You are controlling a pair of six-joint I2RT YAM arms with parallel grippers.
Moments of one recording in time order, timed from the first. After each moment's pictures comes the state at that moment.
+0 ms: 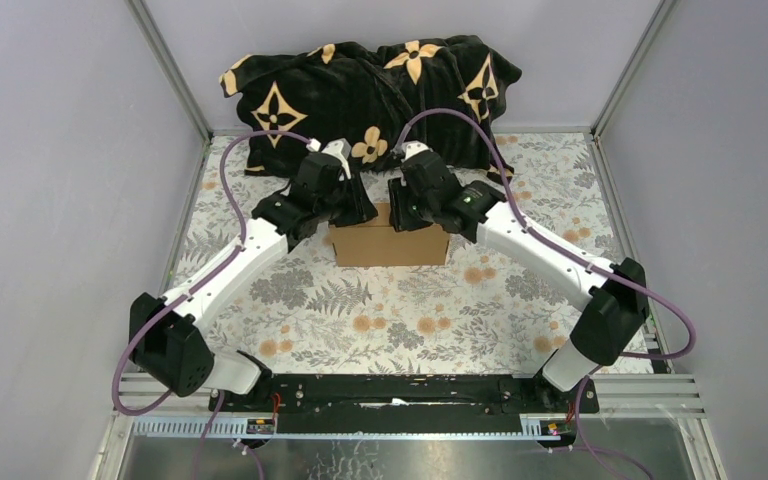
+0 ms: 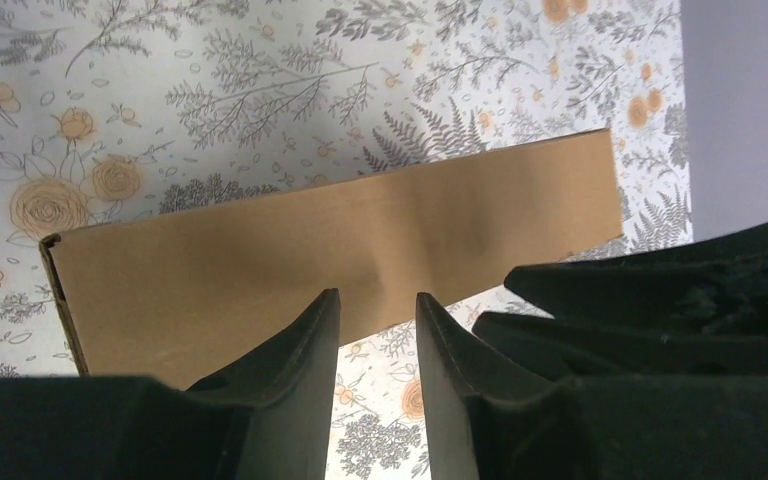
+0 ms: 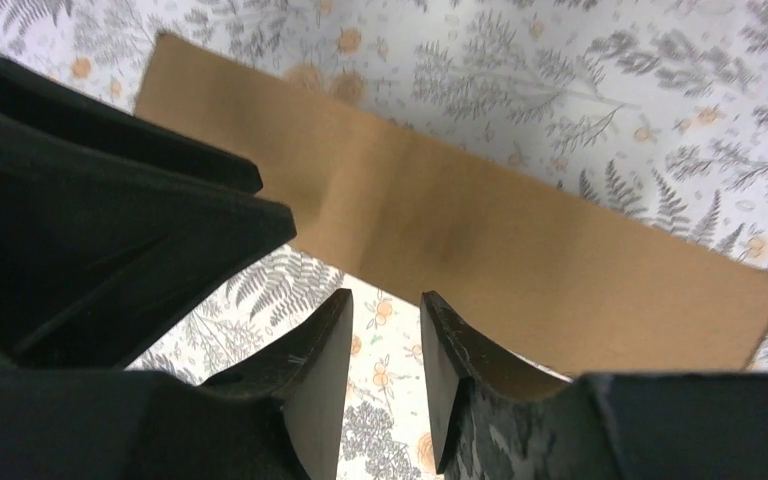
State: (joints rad) left arm -0.52 1.40 1.24 -0.48 0.10 -0.61; right arm 0.78 1.62 1.52 -0.63 0.10 0.40
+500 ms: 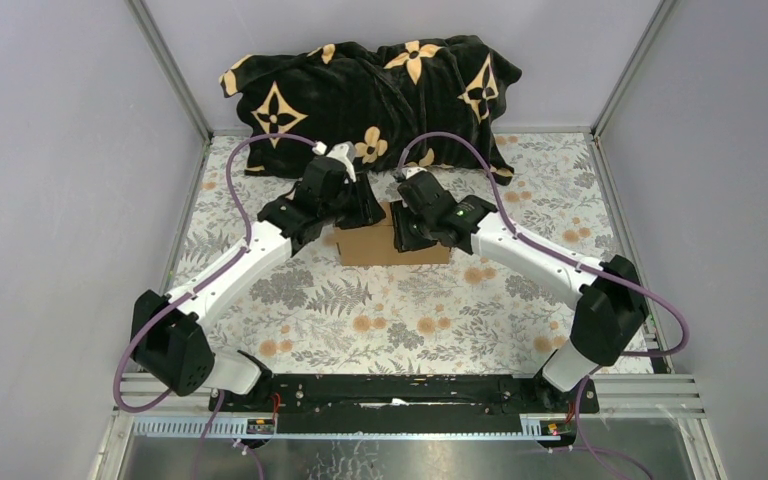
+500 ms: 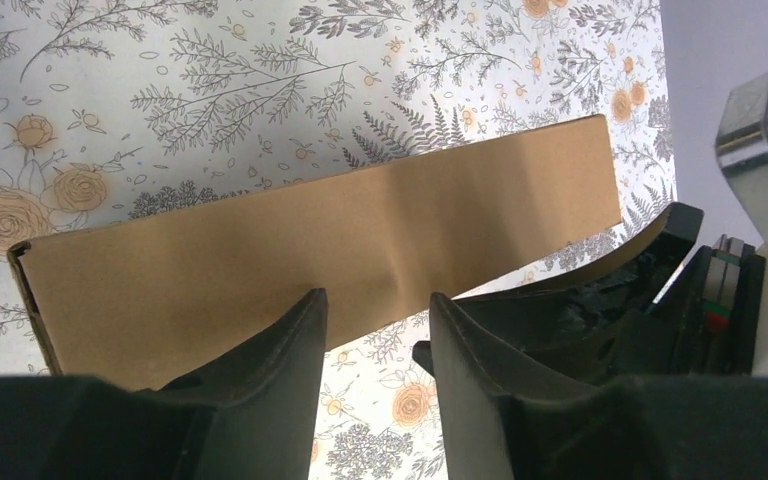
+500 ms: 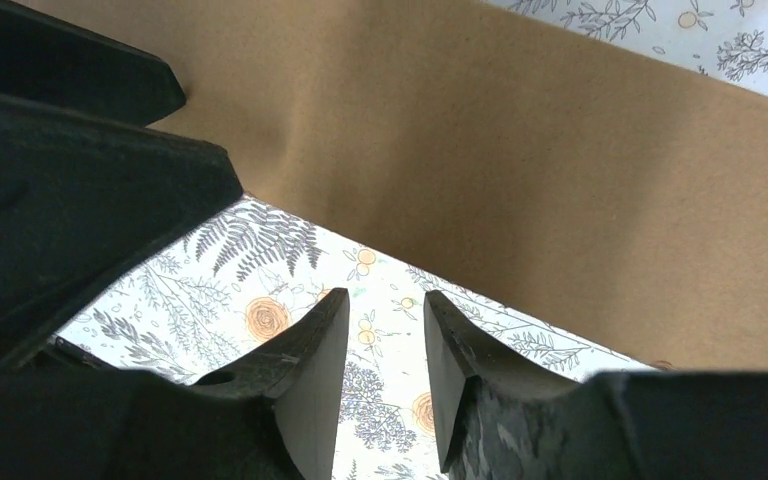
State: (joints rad) left arm -0.54 1.41 1.17 -0.38 0.10 -0.62; right arm 0.80 1.62 1.35 -0.61 0.08 0.46
